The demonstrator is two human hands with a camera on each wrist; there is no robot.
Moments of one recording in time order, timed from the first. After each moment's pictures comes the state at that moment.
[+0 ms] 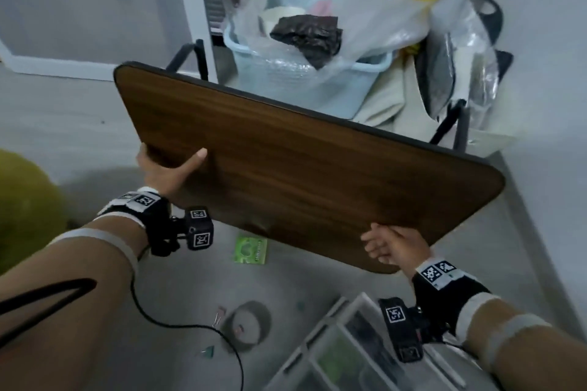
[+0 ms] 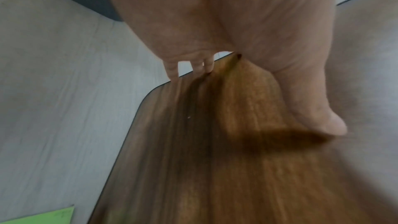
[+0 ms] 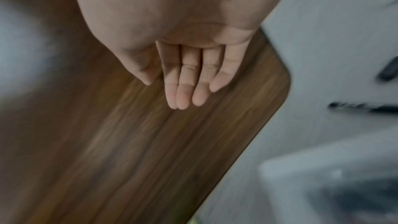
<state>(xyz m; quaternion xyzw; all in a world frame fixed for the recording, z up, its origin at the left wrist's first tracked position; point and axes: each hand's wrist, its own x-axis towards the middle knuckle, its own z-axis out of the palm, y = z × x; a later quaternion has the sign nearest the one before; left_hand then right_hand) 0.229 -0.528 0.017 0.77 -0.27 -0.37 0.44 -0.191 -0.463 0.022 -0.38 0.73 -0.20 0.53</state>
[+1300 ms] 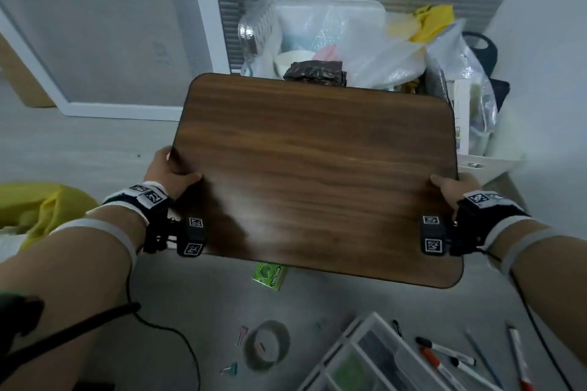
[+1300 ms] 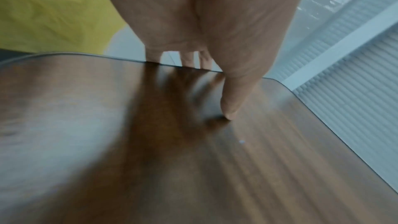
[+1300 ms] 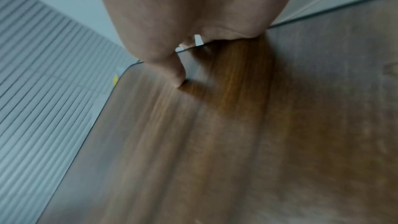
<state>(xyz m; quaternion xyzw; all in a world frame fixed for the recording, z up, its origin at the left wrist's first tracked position) 0.264 -0.548 0.101 0.84 -0.42 -0.26 0.25 -0.249 -0.585 0.100 -0.35 0.84 -0.24 0.34</state>
